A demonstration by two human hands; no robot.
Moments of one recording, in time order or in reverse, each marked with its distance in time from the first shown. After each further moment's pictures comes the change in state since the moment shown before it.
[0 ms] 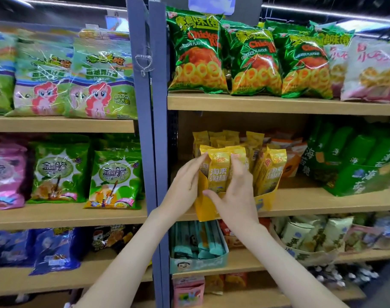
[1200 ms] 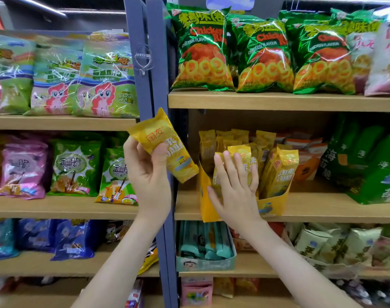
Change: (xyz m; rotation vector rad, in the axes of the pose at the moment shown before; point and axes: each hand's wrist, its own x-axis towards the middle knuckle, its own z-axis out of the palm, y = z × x) left_hand -0.016 0.084 -0.036 -0.417 0.746 0.259; right_hand 0.011 0.031 0.019 -0.428 0.138 -0.395
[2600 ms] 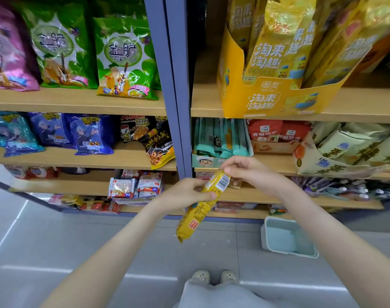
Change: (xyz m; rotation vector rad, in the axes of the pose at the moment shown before) left_hand -0.189 -0.061 -0.120 0.425 -1.051 -1.406; right_hand -0.134 -0.019 0.008 1.319 -1.248 0.837
